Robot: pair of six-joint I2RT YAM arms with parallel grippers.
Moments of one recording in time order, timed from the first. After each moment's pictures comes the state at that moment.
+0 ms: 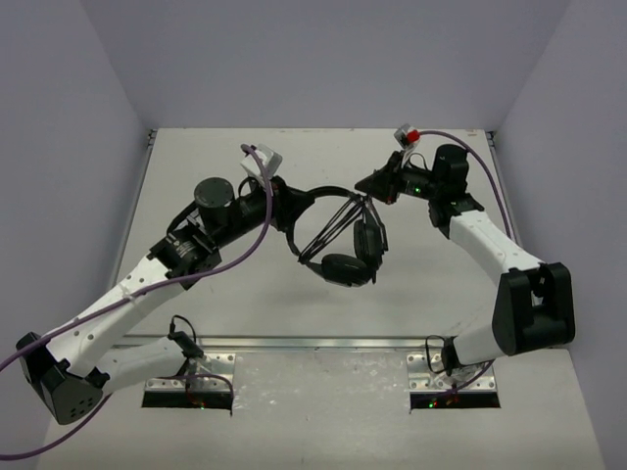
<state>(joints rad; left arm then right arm) -0.68 1.01 1.02 -0.07 0.15 -0.26 0.17 1.46 0.92 0.34 -0.94 0.21</state>
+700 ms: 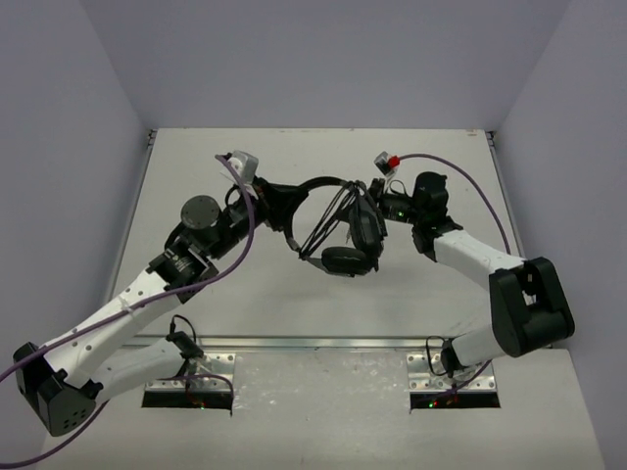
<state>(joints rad) -0.67 0.94 0.90 0.12 0.10 -0.35 0.29 1.46 0.74 0.59 -0.96 0.39</state>
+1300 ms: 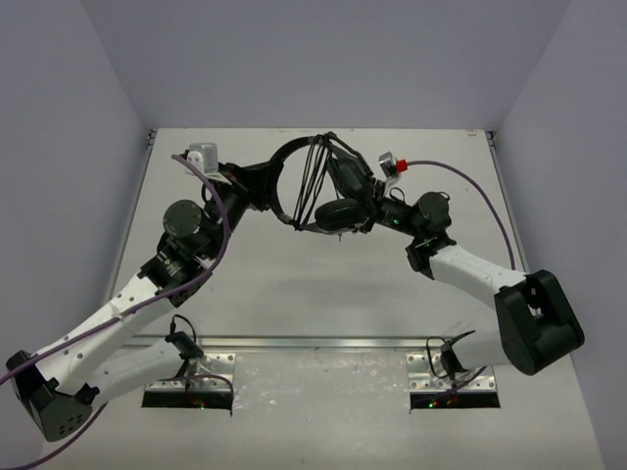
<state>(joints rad) -0.68 0.89 0.90 0.25 -0.25 -0.46 0.42 1.39 0.63 1.02 -0.81 0.71</state>
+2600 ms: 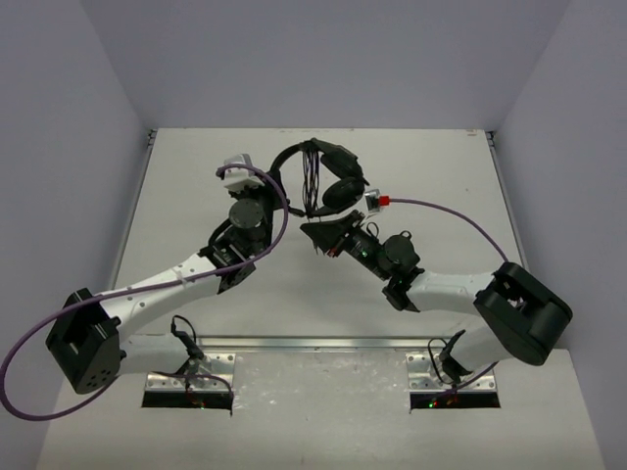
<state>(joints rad) -0.73 1.21 0.81 0.49 -0.80 -0.41 0.79 1.44 0.45 1.25 -0.11 0.83</state>
